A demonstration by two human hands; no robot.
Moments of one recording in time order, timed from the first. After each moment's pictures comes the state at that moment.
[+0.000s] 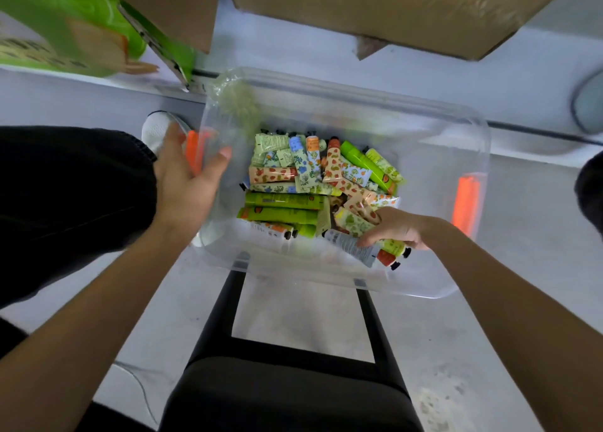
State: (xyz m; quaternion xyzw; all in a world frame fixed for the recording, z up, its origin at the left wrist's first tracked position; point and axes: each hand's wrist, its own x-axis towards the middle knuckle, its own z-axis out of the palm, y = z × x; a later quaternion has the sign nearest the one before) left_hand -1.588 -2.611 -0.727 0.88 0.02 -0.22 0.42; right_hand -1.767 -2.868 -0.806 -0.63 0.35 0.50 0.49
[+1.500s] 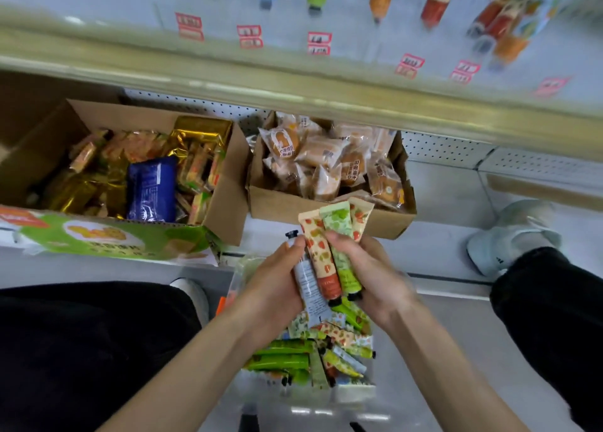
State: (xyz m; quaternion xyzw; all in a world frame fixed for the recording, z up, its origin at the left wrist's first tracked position) left_hand -1.593 -2.690 -0.560 0.42 0.00 -0.54 0.73; right_hand -1.665 -2.805 -0.536 -0.52 0.35 -0.04 0.78
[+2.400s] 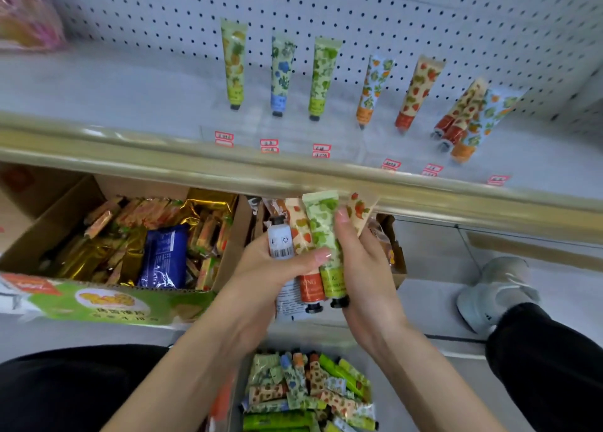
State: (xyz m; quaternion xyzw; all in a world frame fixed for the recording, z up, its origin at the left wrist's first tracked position) left_hand -1.552 -2.676 -0.437 0.51 -0.14 -0.41 0.74; right_hand -1.621 -2.771 -0.431 -0.58 0.25 -0.22 0.74
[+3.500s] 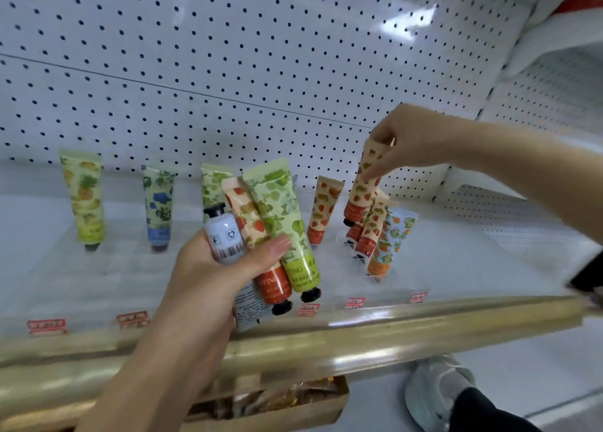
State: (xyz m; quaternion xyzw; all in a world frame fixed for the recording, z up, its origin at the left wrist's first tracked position) left_hand -1.474 -2.798 -0.343 0.47 -0.24 -0.32 0.79; right_hand -1.557 -3.011 -0.202 -0.95 0.31 -0.07 0.07
